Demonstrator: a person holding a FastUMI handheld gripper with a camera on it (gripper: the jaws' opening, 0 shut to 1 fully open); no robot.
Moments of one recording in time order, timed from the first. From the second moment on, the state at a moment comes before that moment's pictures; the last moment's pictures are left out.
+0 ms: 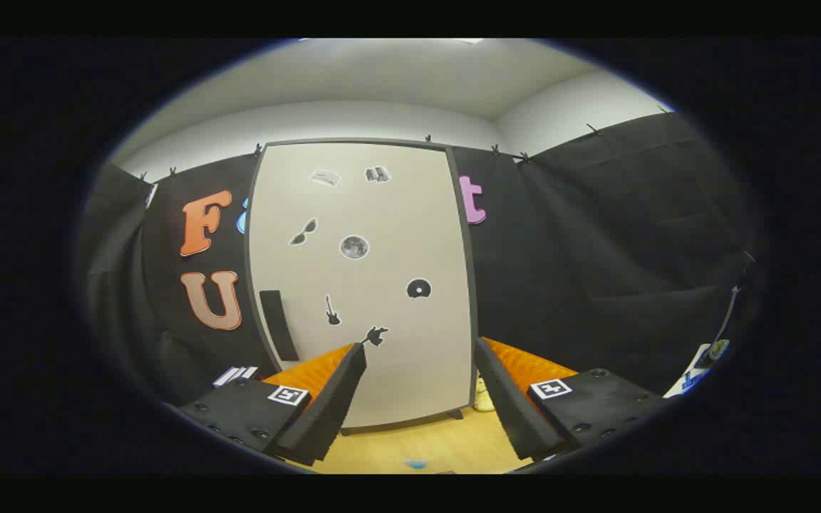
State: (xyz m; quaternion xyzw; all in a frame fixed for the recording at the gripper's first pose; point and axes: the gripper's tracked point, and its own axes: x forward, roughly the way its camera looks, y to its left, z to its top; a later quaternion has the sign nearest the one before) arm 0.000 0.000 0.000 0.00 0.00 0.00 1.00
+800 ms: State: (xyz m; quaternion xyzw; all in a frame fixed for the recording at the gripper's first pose) arm -0.023 -0.003 0.017 0.00 -0.01 0.01 1.00
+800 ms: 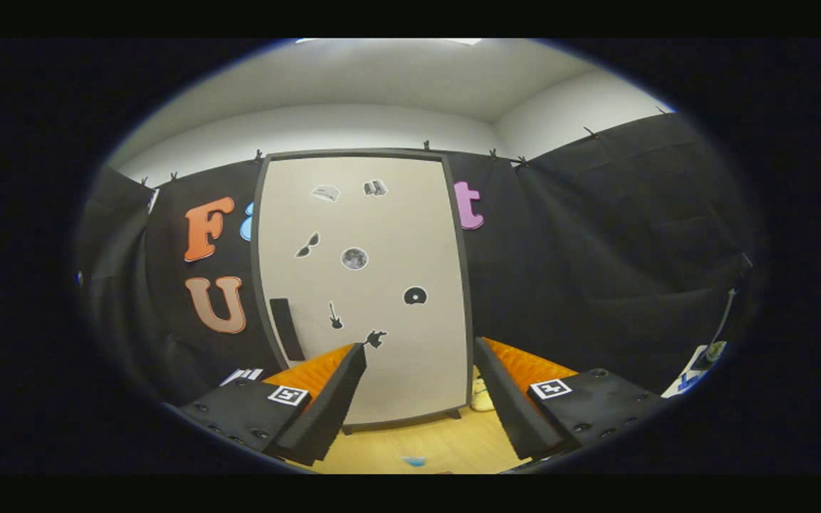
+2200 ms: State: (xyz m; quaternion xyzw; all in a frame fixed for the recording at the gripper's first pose) arm 0.093 0.171 -0.043 -0.06 0.06 0.12 0.99
